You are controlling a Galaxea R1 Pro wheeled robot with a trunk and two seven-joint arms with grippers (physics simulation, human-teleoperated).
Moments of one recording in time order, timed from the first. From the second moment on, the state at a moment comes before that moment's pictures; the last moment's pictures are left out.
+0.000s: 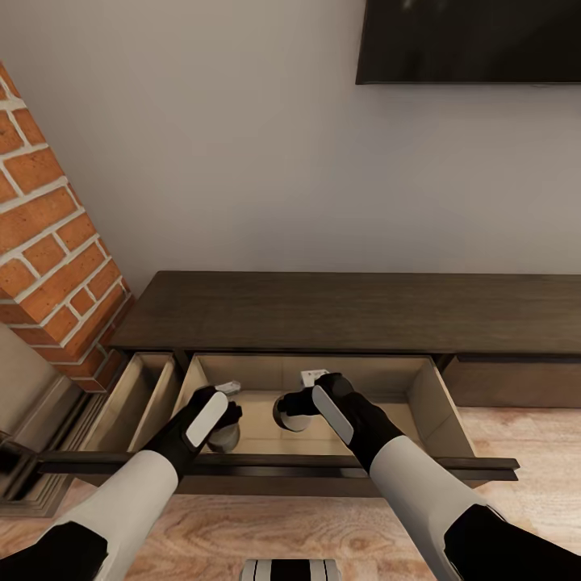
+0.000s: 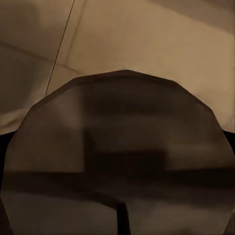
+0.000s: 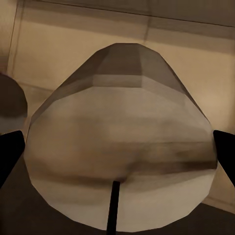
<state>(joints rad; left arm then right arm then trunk) -0.82 -0.05 -0.33 -0.66 0.84 0.62 0.70 -0.88 0.17 0.50 -0.70 -0.59 0.78 -0.21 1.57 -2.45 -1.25</state>
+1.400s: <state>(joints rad) -0.82 -0.05 -0.33 -0.57 0.83 0.56 0.57 -0.88 0.17 0.50 -0.71 -0.59 0.78 -0.21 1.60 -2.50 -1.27</state>
